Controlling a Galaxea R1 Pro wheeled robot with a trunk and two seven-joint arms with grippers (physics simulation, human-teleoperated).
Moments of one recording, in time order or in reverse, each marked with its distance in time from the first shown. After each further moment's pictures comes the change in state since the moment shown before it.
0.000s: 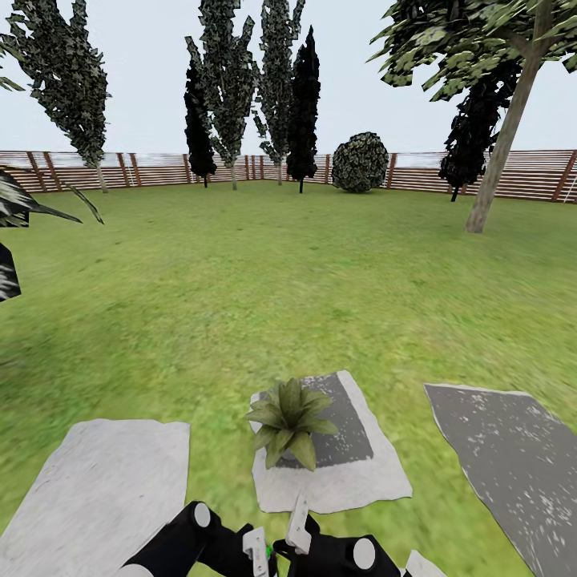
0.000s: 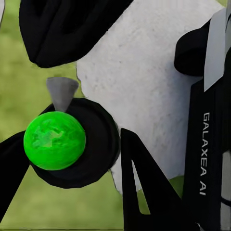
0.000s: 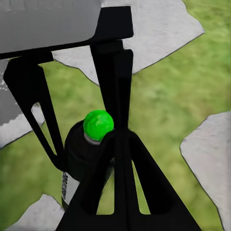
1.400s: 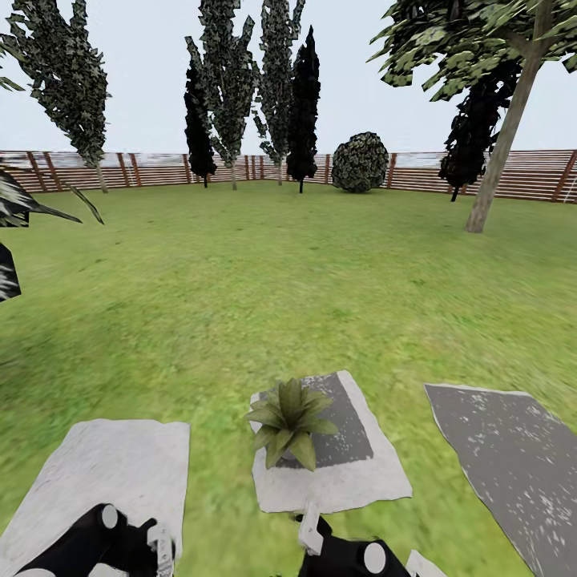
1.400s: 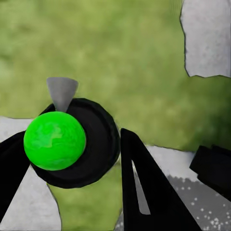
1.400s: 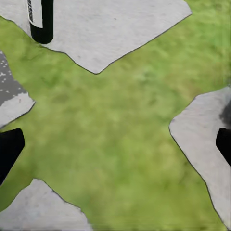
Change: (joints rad) left arm 0.008 0.318 0.063 0.003 -0.007 0.016 0.078; right arm 0.001 -0.033 -0.014 0.028 0.000 -0.003 -0.042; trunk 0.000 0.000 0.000
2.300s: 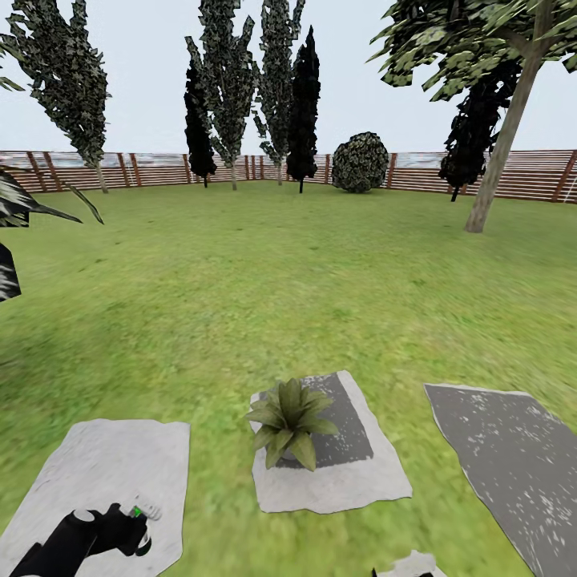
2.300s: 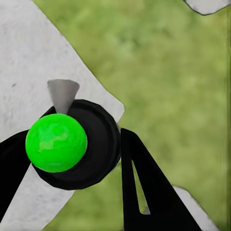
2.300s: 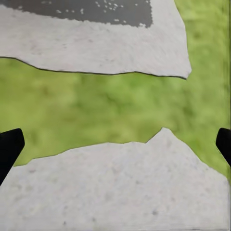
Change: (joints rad) left arm 0.008 -0.033 0.443 0.001 0.054 0.186 0.339; right arm 0.004 -0.040 -0.580 0.490 -0.008 -0.219 -0.783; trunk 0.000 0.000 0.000
